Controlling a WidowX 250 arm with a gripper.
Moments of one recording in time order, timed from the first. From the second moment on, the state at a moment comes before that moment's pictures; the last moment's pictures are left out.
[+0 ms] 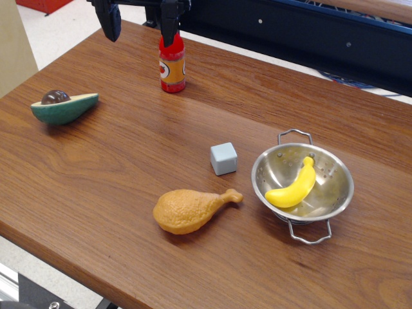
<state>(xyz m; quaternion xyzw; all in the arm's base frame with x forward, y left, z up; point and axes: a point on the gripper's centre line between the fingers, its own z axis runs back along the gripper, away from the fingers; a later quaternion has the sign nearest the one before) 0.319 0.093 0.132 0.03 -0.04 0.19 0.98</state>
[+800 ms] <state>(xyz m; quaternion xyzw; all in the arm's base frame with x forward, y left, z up) 0.318 0.018 0.111 -0.02 0.00 0.11 0.99</state>
